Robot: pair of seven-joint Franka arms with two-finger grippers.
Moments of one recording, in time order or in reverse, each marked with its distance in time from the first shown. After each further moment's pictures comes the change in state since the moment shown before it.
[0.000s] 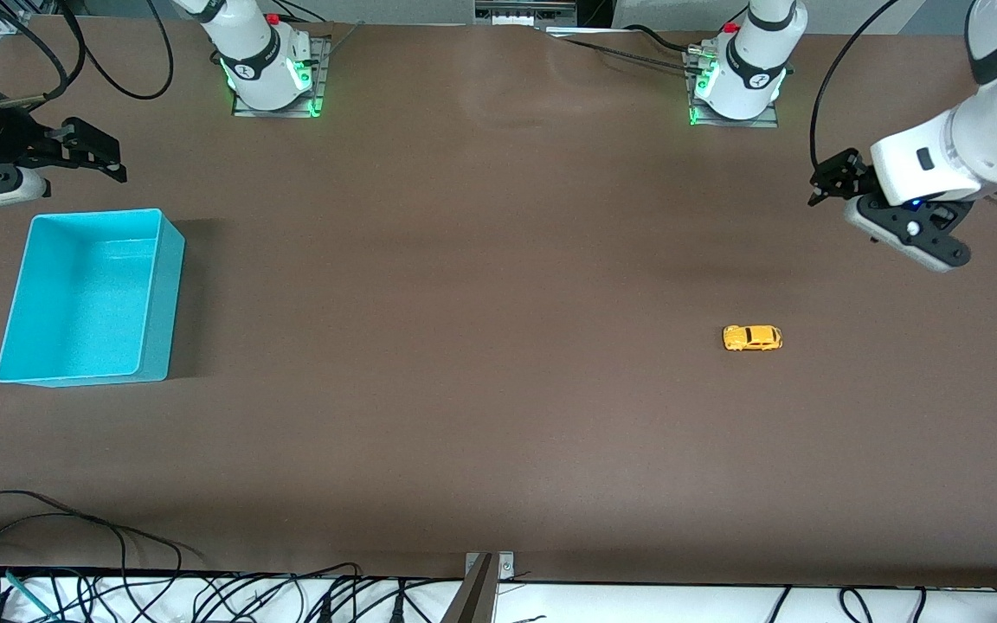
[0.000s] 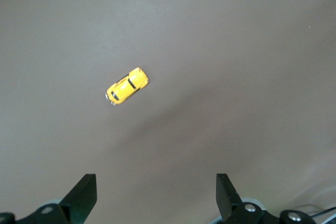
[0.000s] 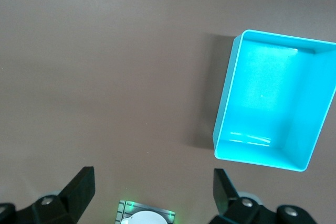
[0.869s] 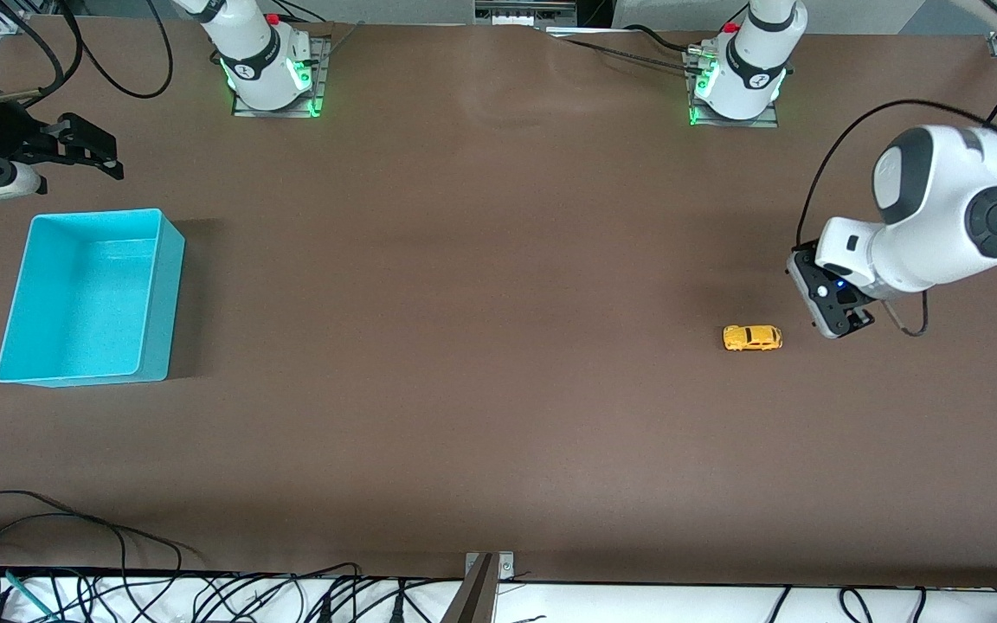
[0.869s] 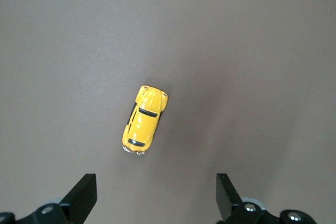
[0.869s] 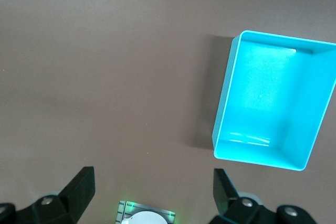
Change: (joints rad) left arm 0.081 0.183 0.001 -0.297 0.035 0.532 0.658; right arm 0.000 -0.006 -0.005 0.002 0.000 -0.002 0.001
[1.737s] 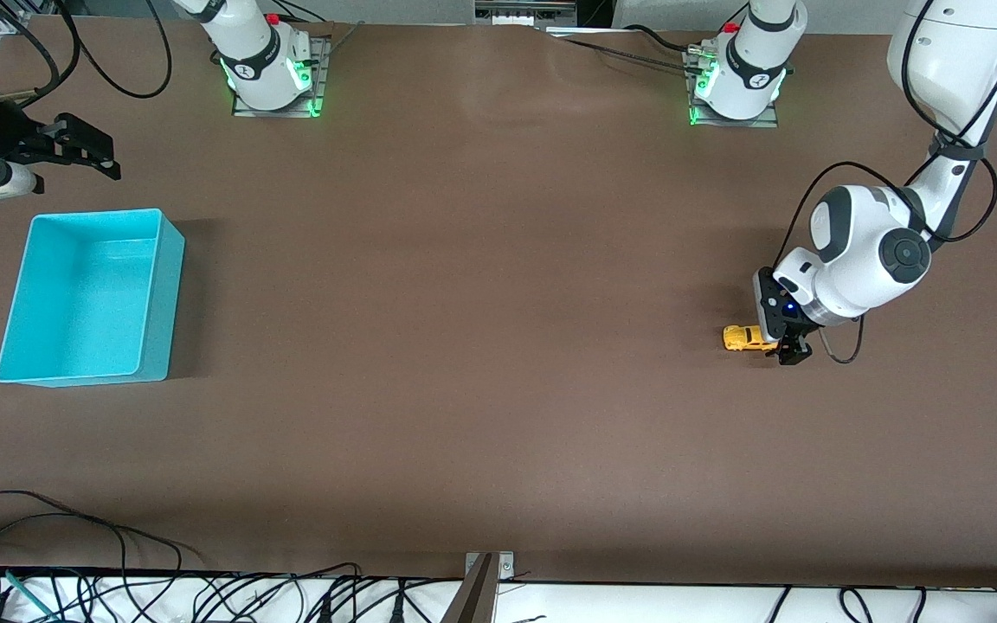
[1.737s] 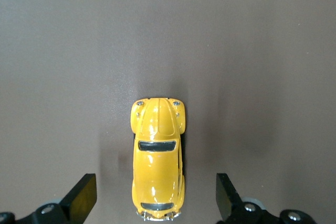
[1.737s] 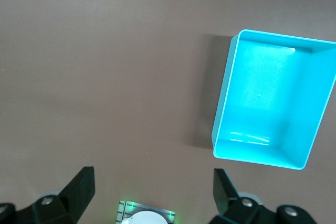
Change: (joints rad) left arm 0.019 0.184 -0.011 -0.157 0.002 0.462 0.341; right arm 0.000 0.000 -0.003 0.000 0.000 -0.001 0.001
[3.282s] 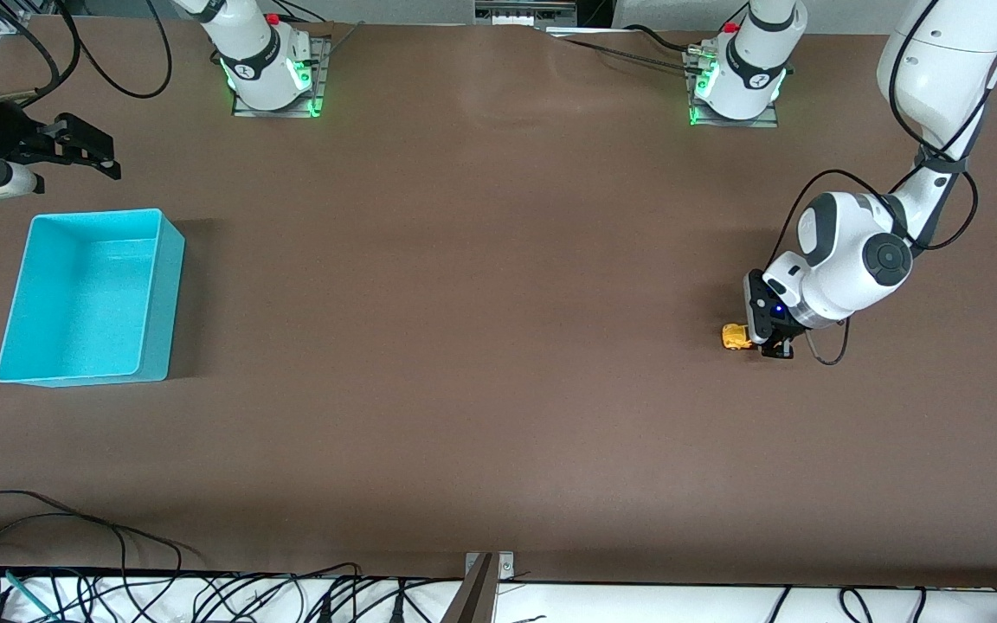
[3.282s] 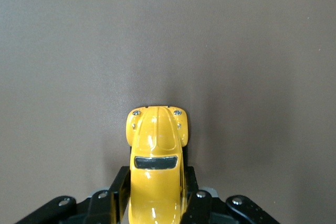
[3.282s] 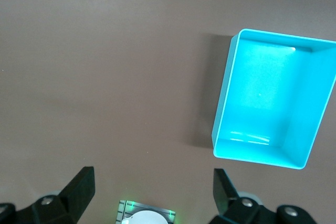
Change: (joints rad) left arm 0.004 0.040 -0.007 -0.003 0.000 0.047 0.039; right arm 0.000 0.000 0.000 0.000 0.000 -0.002 0.000
